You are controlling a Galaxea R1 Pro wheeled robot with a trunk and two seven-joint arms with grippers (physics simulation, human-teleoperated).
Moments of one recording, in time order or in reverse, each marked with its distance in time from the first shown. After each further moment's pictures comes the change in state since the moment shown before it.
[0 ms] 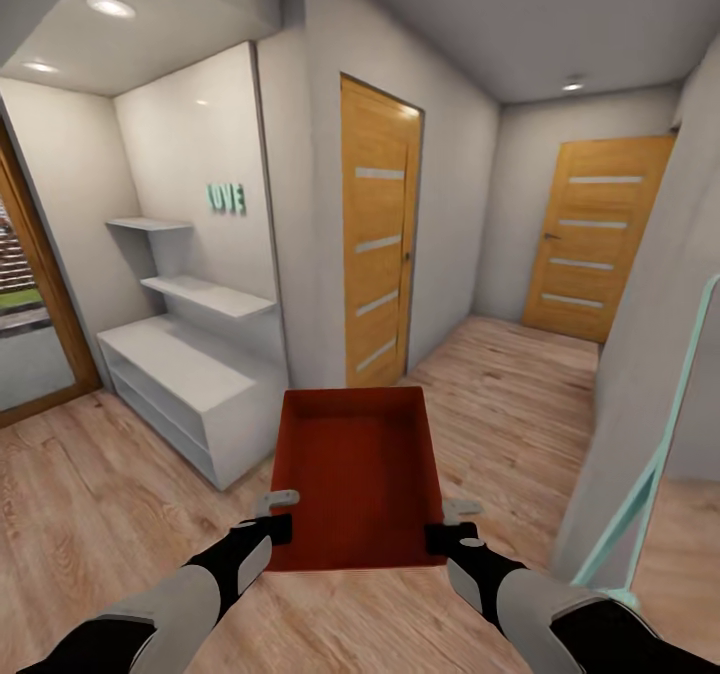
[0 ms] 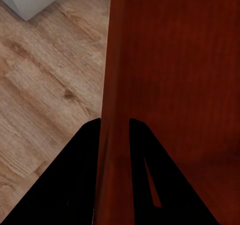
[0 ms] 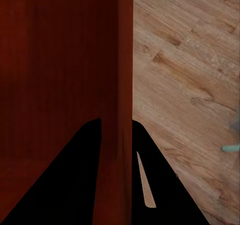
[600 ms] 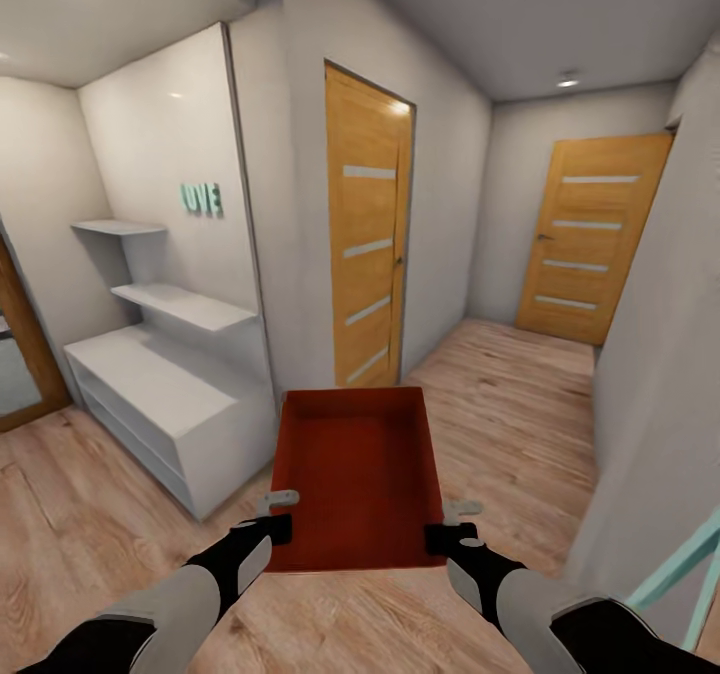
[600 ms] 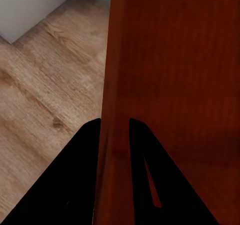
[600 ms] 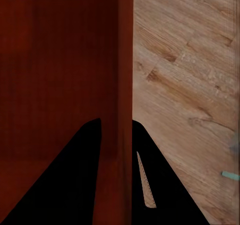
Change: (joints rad) left arm 0.000 0.000 0.000 0.000 0.000 0.006 0.000; right arm 0.000 0.000 0.000 0.000 -0.001 0.005 0.000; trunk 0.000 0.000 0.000
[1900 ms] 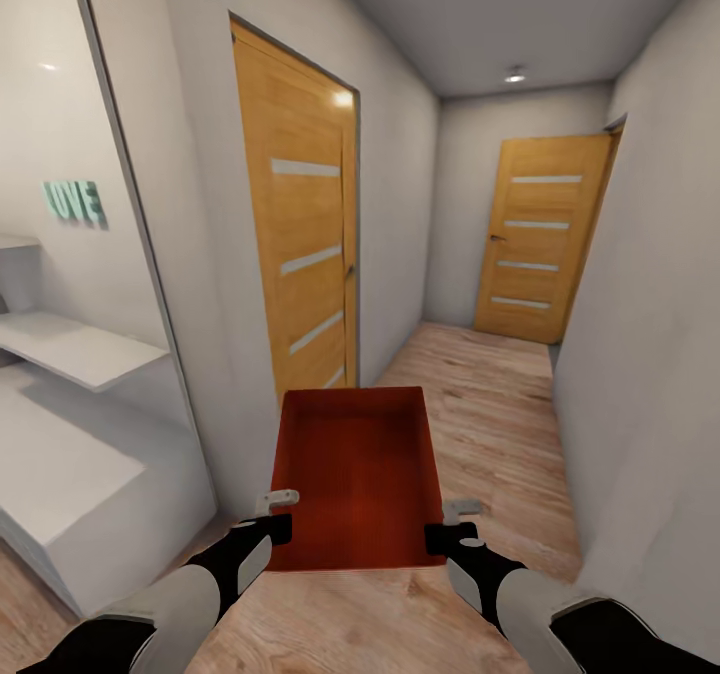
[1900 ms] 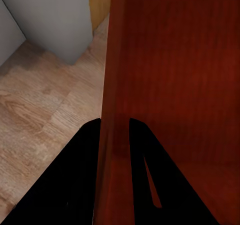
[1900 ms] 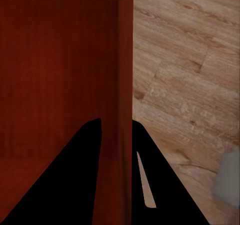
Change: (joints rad) left arm 0.000 0.000 0.001 -0.001 -0.002 -0.004 -0.001; right arm 0.000 0.000 -0.001 0.000 0.001 -0.005 0.000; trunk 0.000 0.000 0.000
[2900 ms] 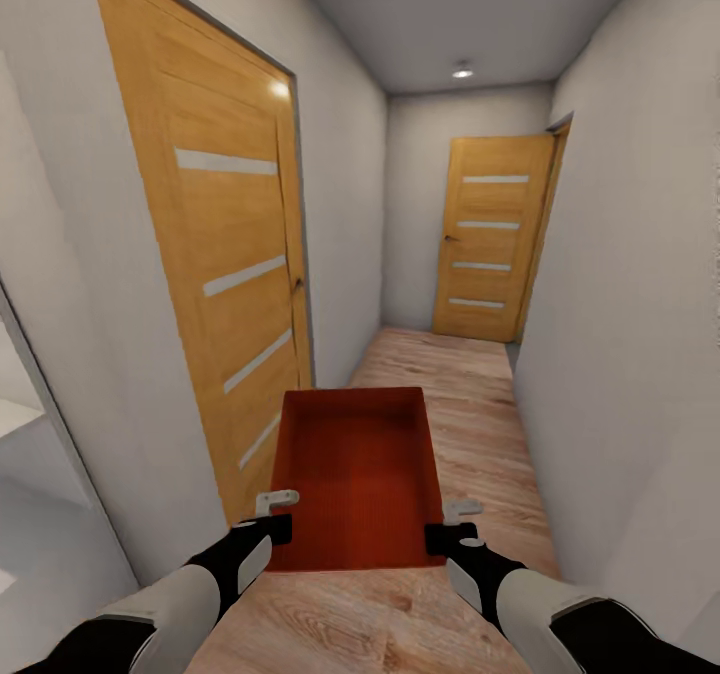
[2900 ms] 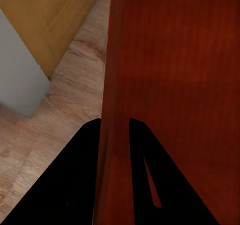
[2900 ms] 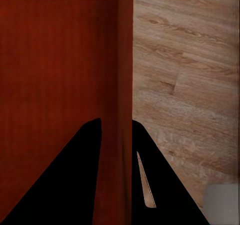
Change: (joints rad) left arm 0.000 0.000 0.000 0.000 0.000 0.004 0.001; right arm 0.000 0.000 0.000 0.000 -0.001 0.003 0.000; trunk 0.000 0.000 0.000
